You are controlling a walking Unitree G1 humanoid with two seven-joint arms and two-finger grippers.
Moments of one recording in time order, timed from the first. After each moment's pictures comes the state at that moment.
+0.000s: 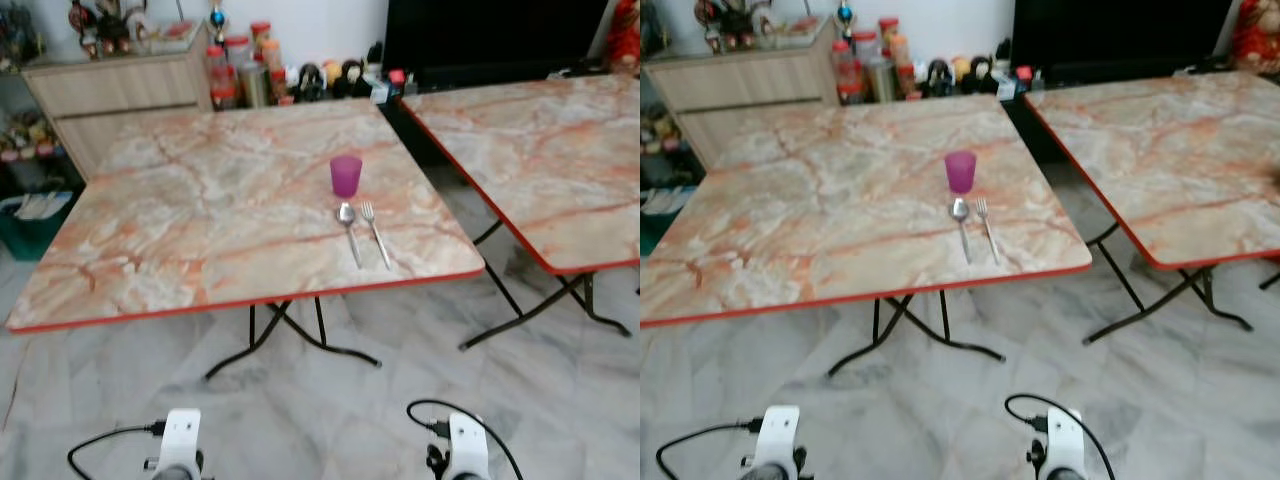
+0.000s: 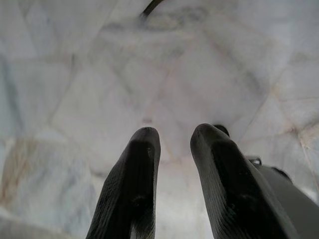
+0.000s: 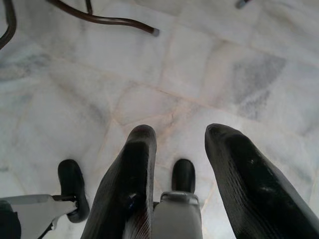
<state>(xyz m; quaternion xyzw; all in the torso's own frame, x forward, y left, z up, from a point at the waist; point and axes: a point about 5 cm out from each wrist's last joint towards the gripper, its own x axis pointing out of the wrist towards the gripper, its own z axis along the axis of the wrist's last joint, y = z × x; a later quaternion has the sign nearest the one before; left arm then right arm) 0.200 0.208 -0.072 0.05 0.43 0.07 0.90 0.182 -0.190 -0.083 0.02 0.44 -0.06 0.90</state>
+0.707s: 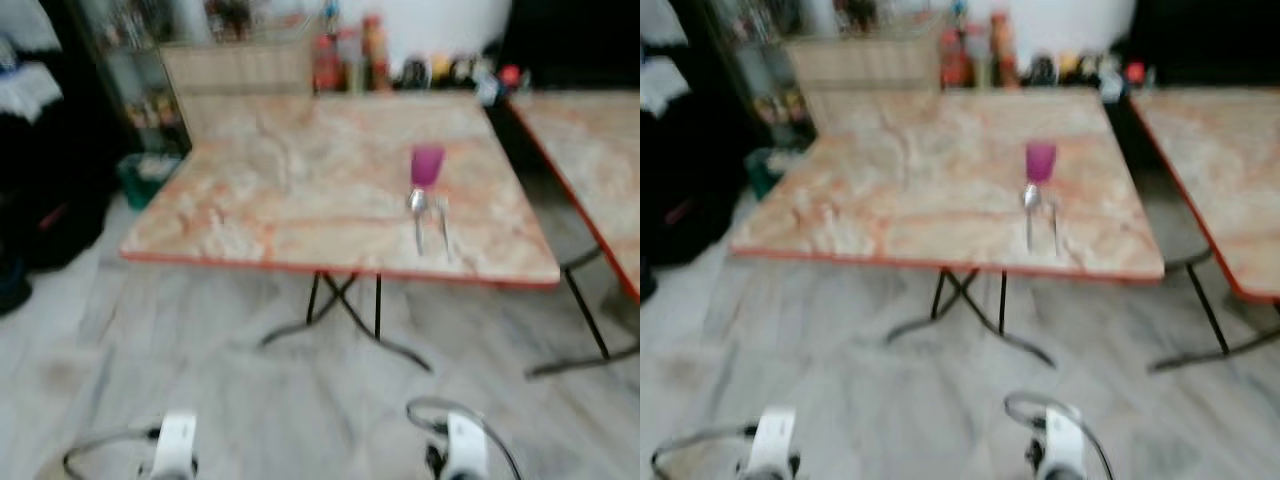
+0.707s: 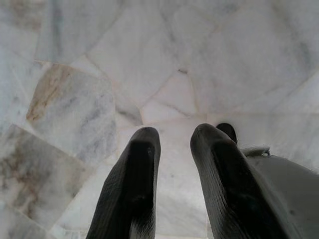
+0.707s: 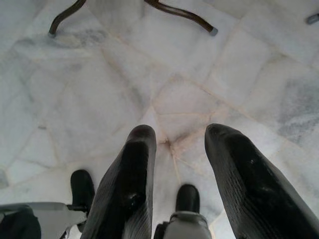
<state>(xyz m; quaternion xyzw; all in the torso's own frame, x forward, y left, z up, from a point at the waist) 0.192 0.211 -0.076 0.06 0.44 0.07 0.89 0.182 -0.183 -0.084 0.03 0.43 -0.05 0.90</state>
